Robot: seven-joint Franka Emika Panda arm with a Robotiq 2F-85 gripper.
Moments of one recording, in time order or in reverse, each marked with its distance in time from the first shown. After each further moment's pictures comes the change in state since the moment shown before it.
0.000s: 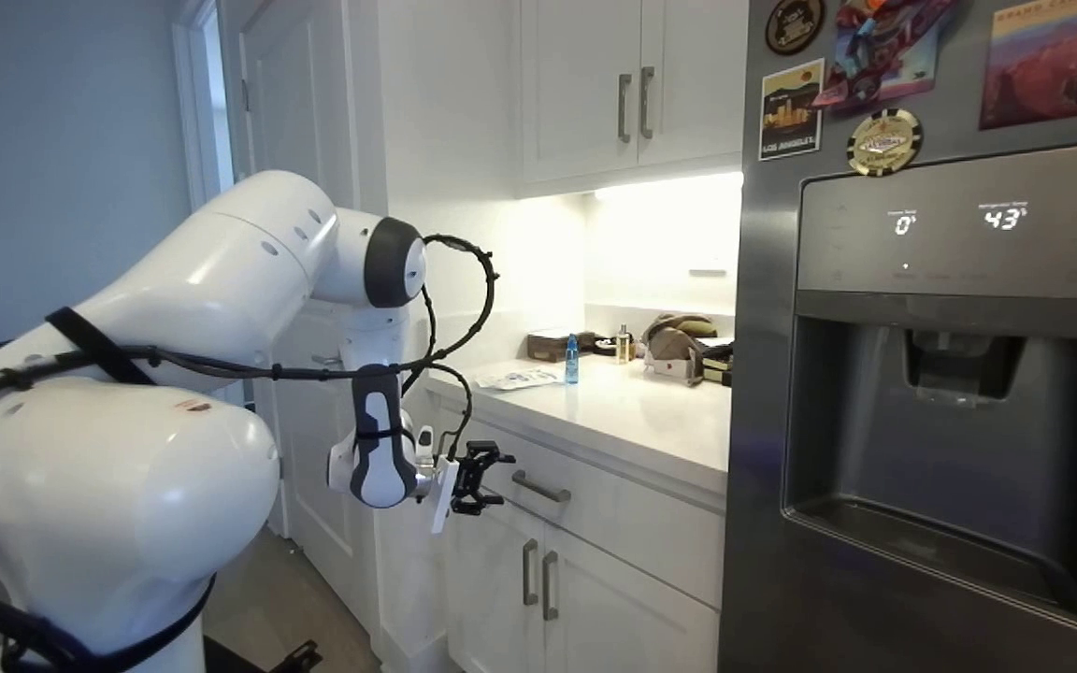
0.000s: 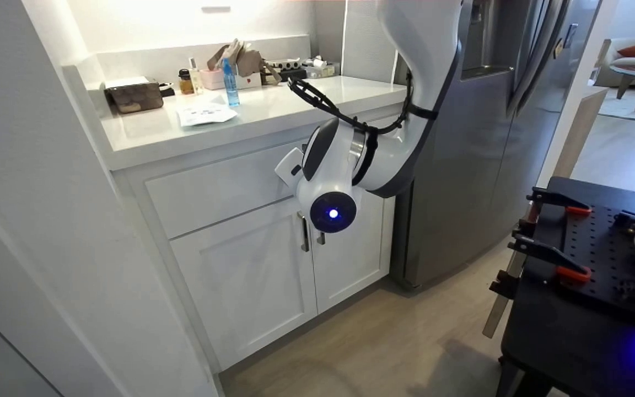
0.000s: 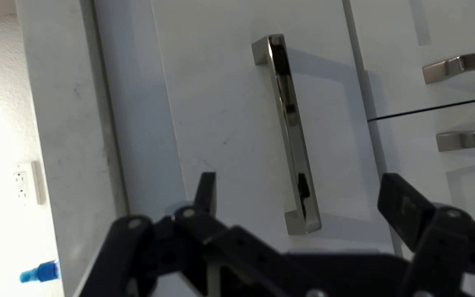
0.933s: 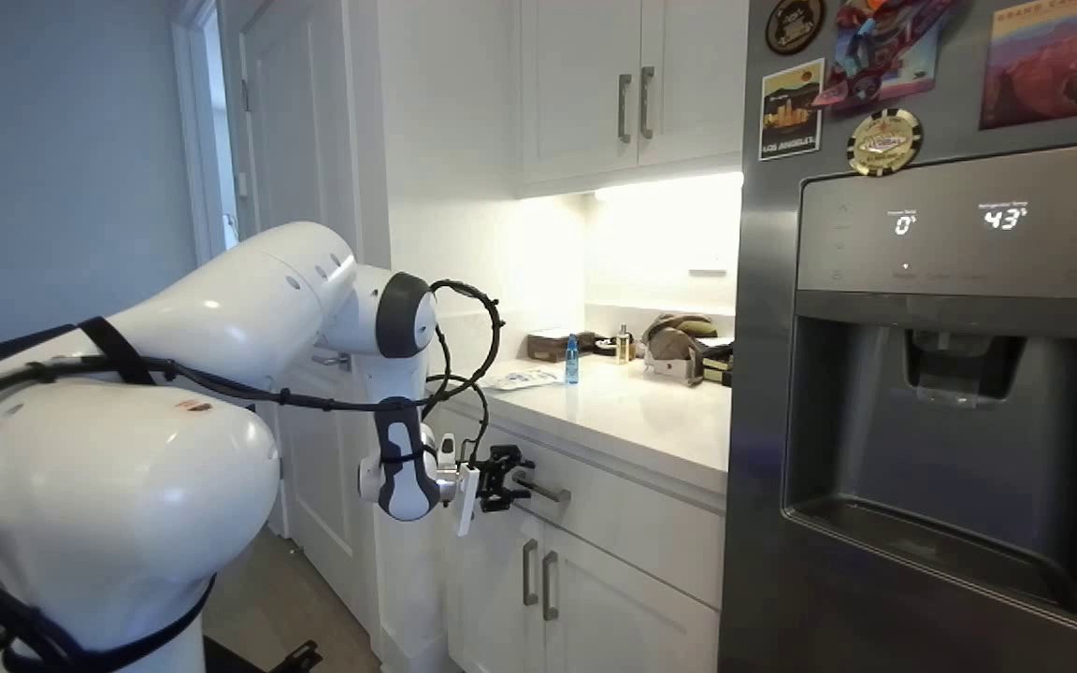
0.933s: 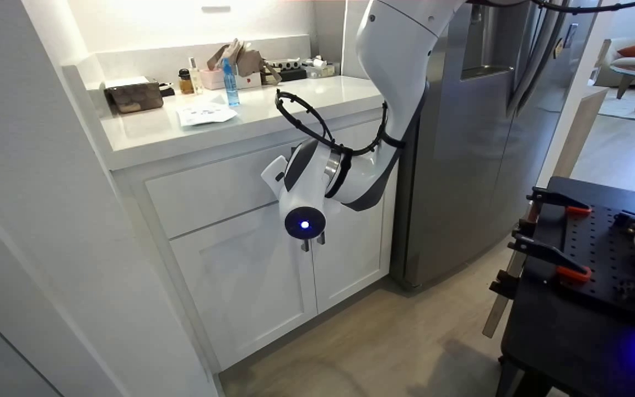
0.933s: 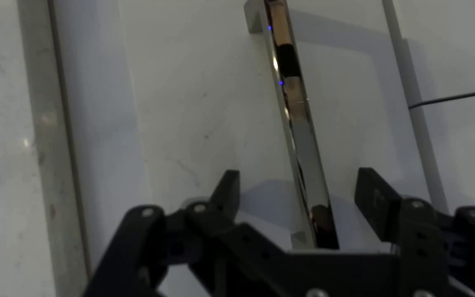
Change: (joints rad) arm 0.002 0.200 -0.039 0.287 -0.019 -0.034 -0.031
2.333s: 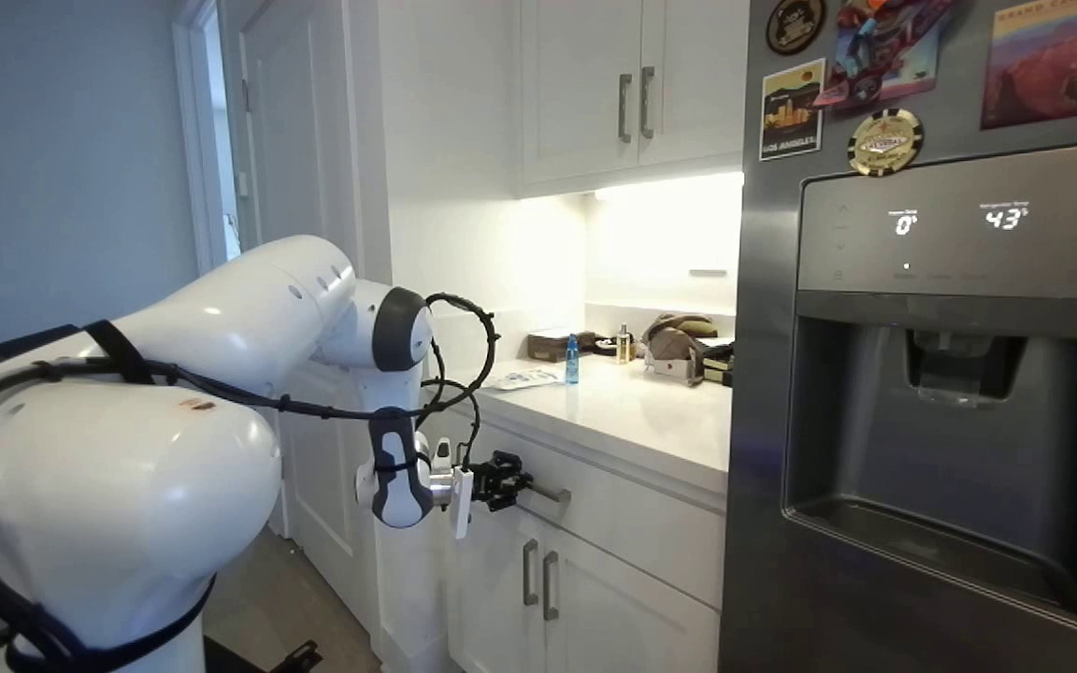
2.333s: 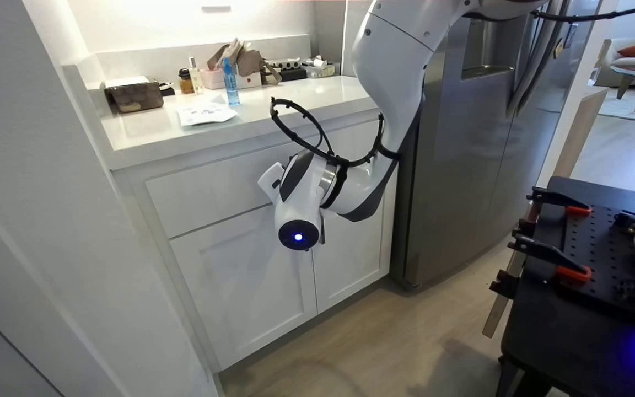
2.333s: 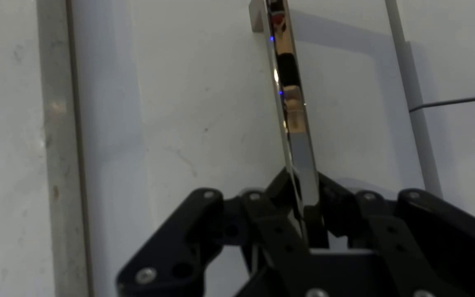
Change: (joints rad) arm 0.023 0.054 0.003 0.059 0.017 -0.074 -0.032
